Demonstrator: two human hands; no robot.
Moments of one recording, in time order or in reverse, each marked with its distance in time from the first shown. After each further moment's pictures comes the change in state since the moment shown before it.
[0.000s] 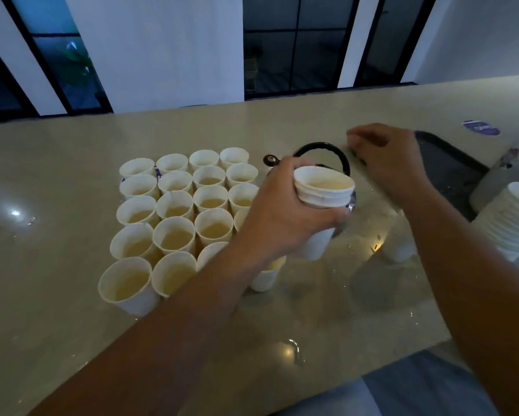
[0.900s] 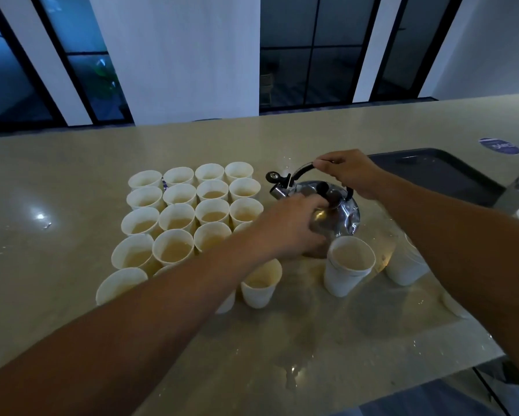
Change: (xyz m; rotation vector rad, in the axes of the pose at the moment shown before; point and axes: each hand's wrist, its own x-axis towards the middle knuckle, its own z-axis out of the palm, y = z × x) left_hand 0.054 -0.026 0.022 0.614 -0.312 0.063; right_hand 0.081 0.043 0.043 0.024 -0.422 0.075
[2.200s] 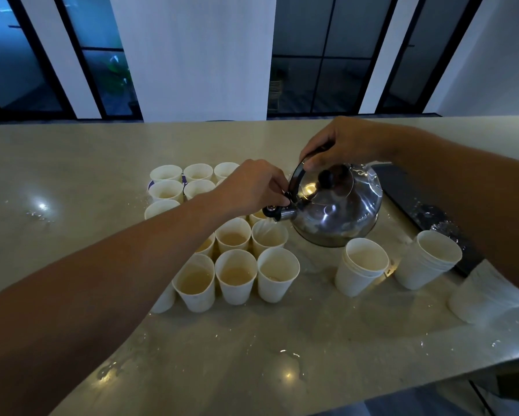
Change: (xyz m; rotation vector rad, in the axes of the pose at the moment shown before) left_hand -0.014 -0.063 -0.071 -0.058 0.126 -0.049; right_hand -0.032 -0.128 -0.005 -0.476 -0.476 -0.319
